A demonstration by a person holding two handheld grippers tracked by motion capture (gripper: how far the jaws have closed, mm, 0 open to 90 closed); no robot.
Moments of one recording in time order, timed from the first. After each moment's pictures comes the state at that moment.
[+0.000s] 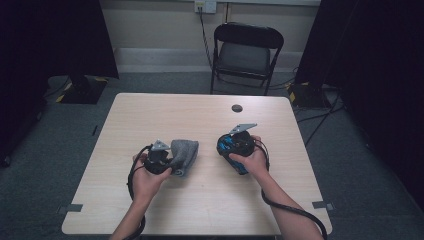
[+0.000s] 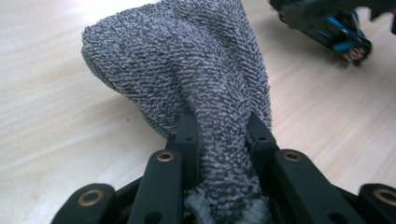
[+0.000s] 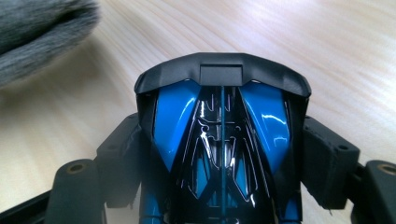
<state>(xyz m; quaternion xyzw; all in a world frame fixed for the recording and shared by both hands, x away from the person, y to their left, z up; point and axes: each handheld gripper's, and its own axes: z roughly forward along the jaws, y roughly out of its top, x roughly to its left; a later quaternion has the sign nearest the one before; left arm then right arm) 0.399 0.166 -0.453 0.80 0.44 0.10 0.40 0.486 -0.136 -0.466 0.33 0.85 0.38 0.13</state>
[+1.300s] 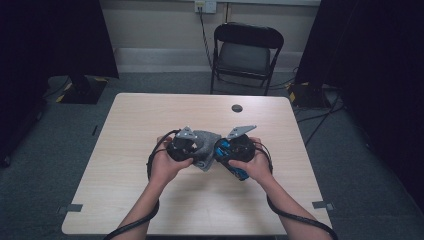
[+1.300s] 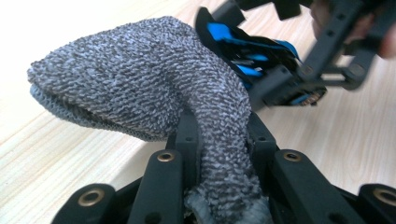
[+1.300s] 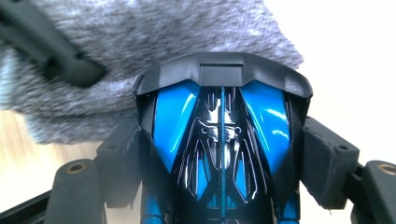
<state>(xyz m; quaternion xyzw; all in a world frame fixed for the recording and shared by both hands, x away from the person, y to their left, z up) 0.423 0.105 -0.412 0.86 0.29 0.06 0.42 0.450 -0.126 -0.430 0.28 0.87 0.38 0.11</state>
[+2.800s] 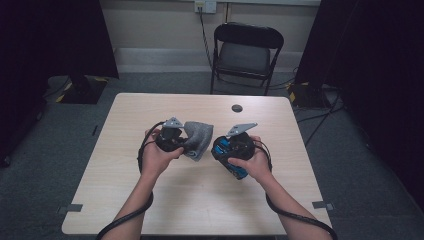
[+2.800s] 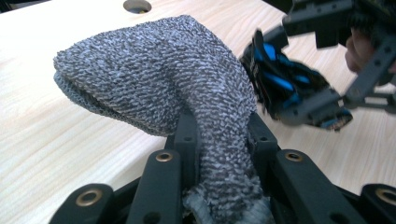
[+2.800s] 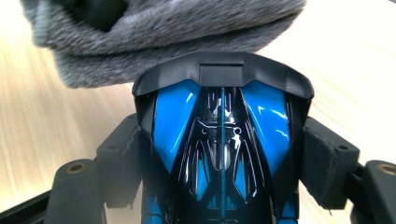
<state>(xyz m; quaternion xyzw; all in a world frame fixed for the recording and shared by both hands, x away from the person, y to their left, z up) 0.442 0.133 -0.397 0.82 0.35 0.07 0.44 0.450 -0.124 -0.423 0.28 0.87 0.40 0.10</state>
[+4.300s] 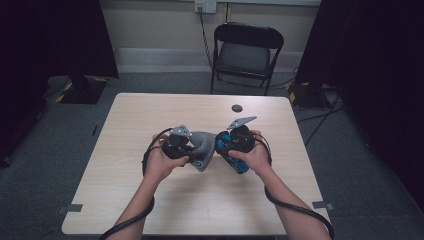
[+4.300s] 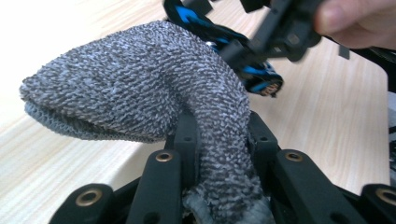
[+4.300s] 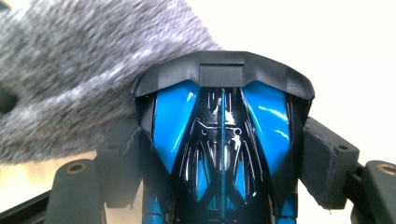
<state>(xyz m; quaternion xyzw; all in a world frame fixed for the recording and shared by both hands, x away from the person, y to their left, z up) 0.428 0.117 -0.410 0.85 0.29 0.02 0.45 0.476 -0.128 -0.425 0.31 0.87 0.38 0.10</state>
